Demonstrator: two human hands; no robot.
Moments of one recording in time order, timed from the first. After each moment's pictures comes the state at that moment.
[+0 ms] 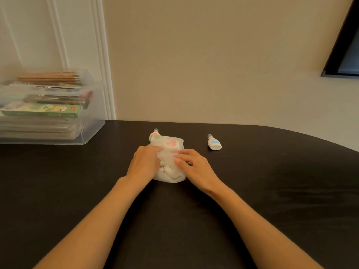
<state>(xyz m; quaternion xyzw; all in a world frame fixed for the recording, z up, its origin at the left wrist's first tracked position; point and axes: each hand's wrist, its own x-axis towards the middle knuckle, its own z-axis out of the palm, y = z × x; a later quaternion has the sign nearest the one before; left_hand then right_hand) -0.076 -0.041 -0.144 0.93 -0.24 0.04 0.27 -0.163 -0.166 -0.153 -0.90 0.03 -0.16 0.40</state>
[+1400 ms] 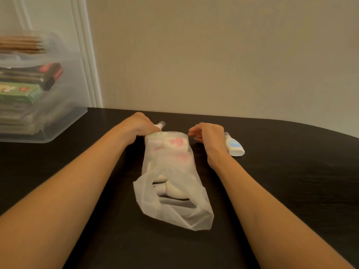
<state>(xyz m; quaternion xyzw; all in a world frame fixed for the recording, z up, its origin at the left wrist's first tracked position) 0.065 -0.101 -0.126 0.91 -0.11 -0.11 0.38 -0.030 -0.239 -0.153 -0.70 0.25 -0.26 0.61</state>
